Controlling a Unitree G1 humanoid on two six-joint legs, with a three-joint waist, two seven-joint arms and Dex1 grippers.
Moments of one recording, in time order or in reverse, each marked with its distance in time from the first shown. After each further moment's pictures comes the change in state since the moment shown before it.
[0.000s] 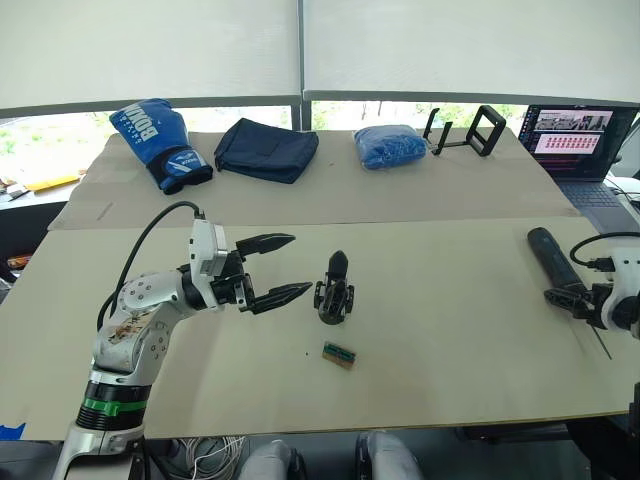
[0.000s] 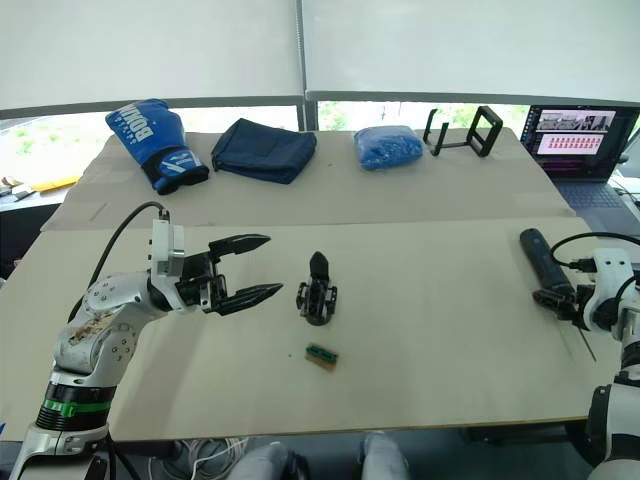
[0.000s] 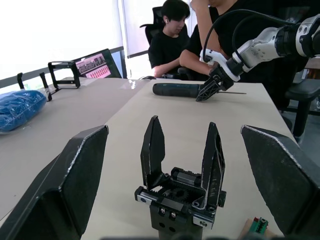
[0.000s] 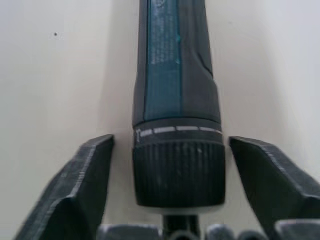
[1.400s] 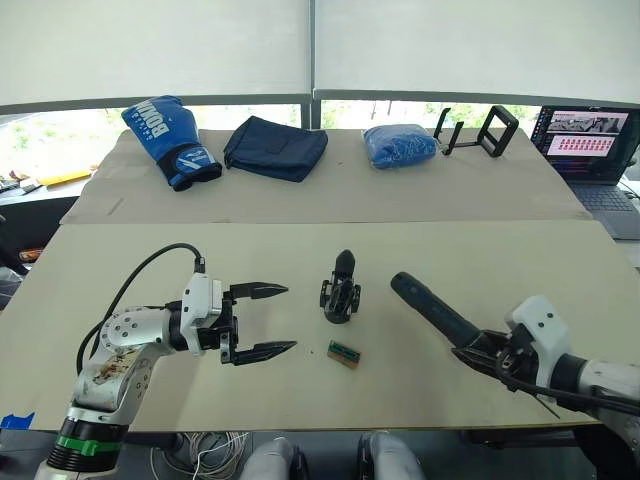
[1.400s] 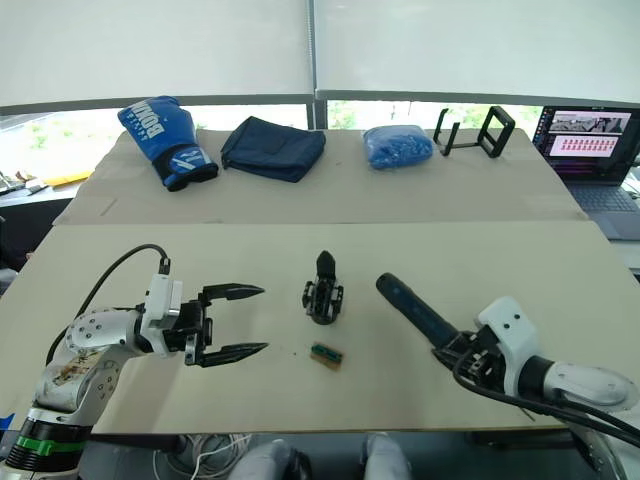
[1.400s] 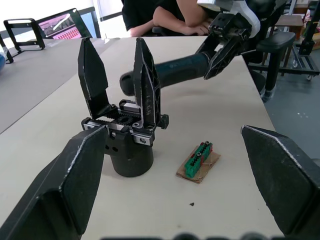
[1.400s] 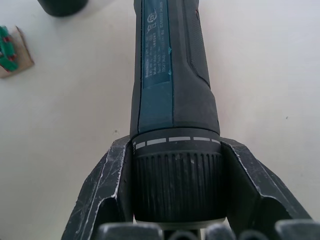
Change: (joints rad) left arm 0.213 0.086 -0.017 -0.036 0.073 -0.159 -0.147; right arm 0.973 0.144 -0.161 -1.799 0.330 0.532 -0.046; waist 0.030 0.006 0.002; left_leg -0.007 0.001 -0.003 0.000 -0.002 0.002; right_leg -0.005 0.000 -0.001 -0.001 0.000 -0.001
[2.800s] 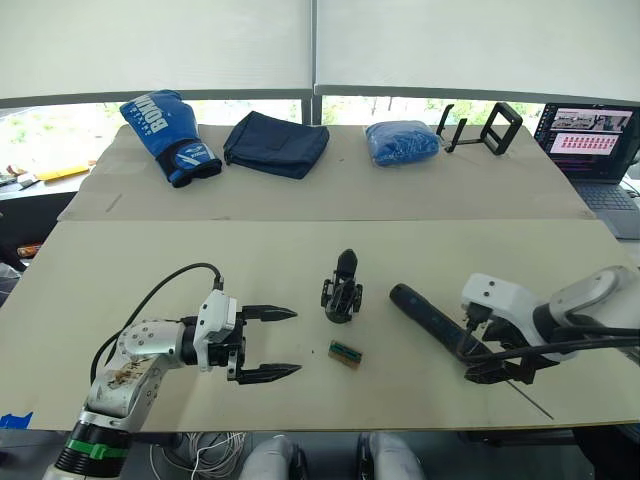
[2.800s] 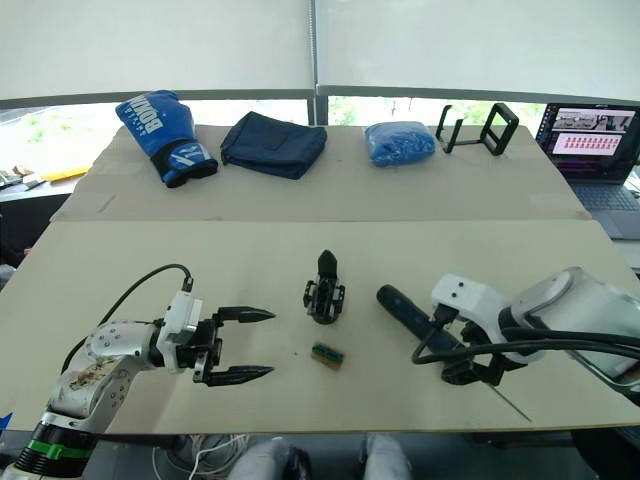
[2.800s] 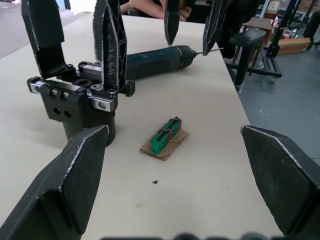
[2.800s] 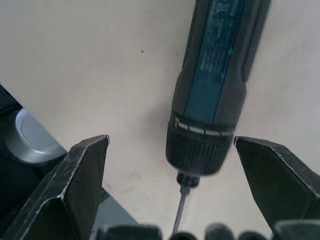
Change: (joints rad) left arm 0.027 -0.001 -0.081 0.036 0.008 0.039 -0.056; right arm -0.871 -0.489 0.763 0.027 0.054 0.651 0.207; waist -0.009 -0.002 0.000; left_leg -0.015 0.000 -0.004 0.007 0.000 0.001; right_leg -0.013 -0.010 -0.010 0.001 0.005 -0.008
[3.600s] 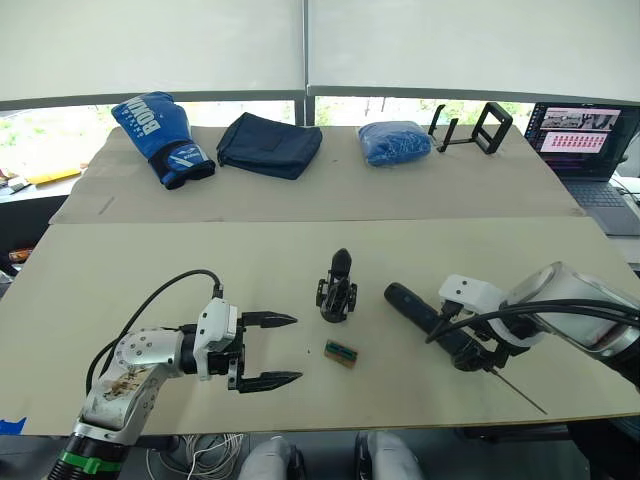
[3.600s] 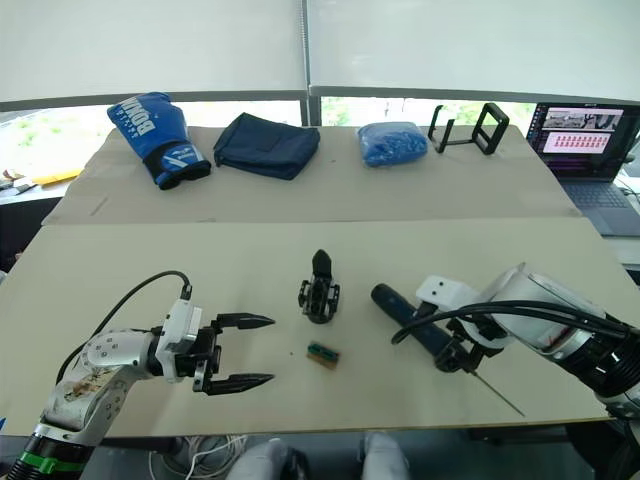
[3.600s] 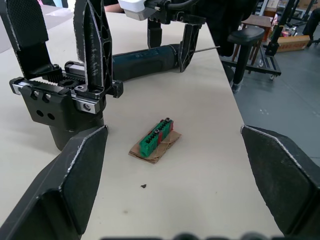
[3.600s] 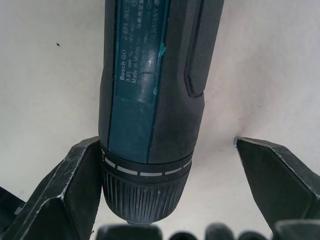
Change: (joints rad) left arm 0.056 0.023 0.002 -0.064 -0.001 0.001 0.038; right arm -0.157 0.142 0.266 0.208 -0.174 -0.030 -0.012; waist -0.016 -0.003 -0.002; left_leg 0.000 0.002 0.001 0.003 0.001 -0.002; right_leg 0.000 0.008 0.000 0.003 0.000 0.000
